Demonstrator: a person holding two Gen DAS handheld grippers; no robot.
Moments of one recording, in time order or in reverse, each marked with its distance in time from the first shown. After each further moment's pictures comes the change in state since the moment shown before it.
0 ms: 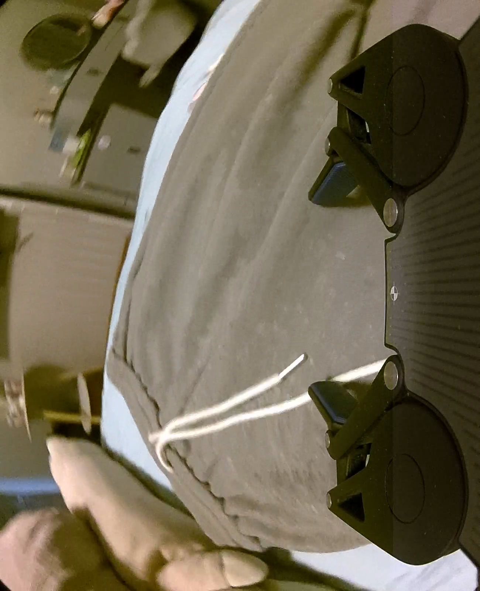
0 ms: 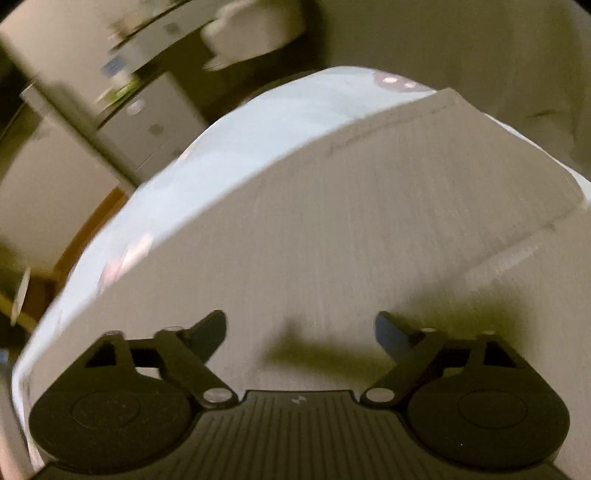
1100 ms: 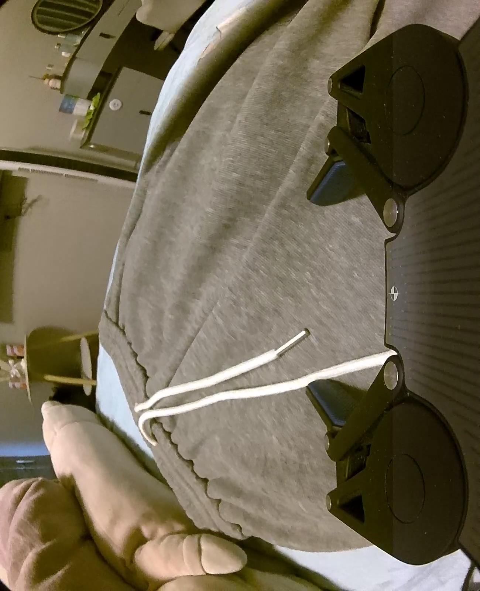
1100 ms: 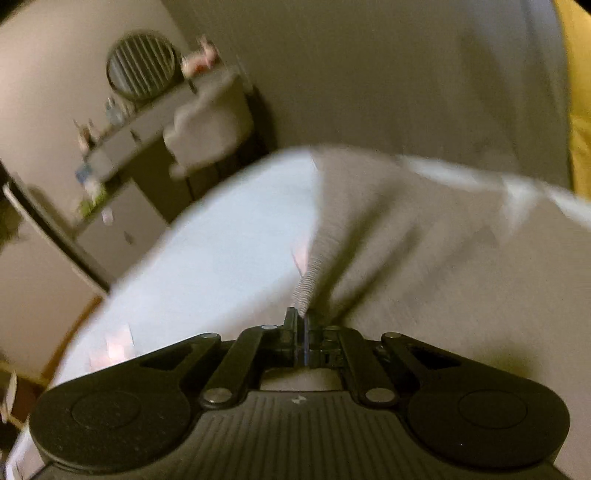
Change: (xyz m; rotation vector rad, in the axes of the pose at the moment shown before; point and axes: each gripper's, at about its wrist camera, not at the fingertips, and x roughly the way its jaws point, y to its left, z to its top) left arm 0.018 0.003 -0.012 -0.026 -0.021 0.114; right arm -0.040 -0.057 -0.107 0.114 -0.245 -0.054
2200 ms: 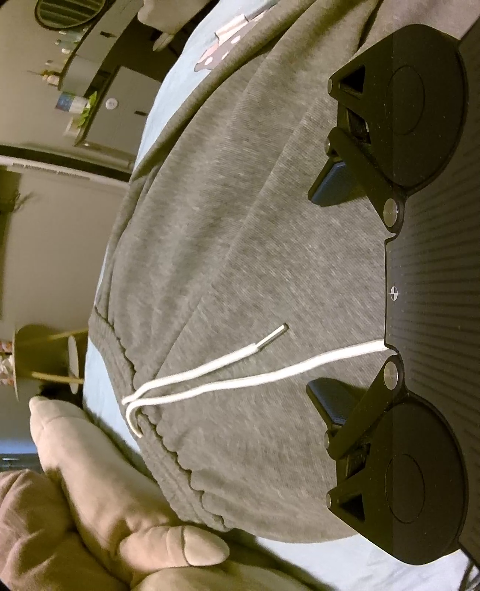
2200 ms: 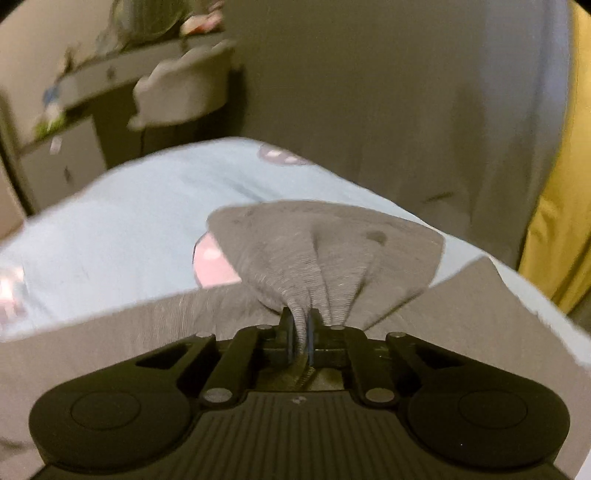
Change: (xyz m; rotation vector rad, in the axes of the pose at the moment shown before) left arm -0.011 0.004 -0.002 -0.023 0.040 -0.008; right arm 0.037 -0.020 0.064 -0.228 -0.132 -0.182
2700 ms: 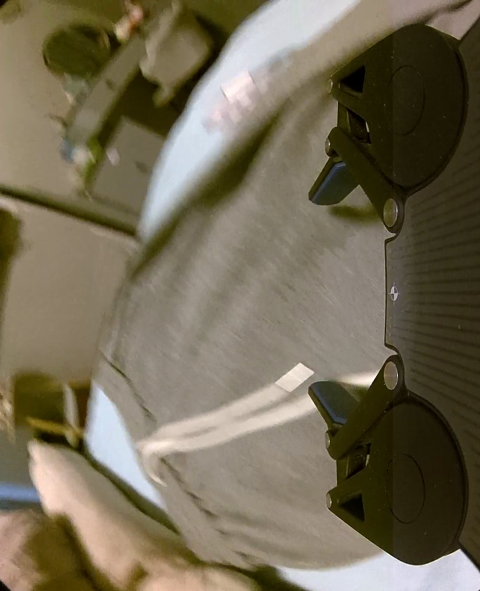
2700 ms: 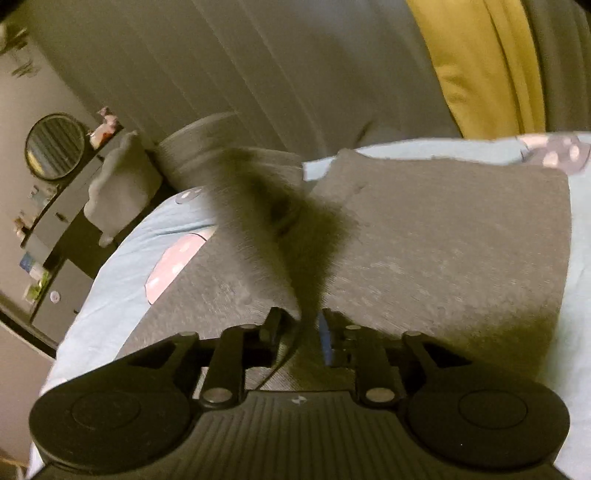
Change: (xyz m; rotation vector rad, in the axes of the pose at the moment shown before) left arm -0.021 0.008 0.027 0.053 -0.029 -0.240; right arm -0.038 -0.095 -0.081 0.453 -0.019 0.075
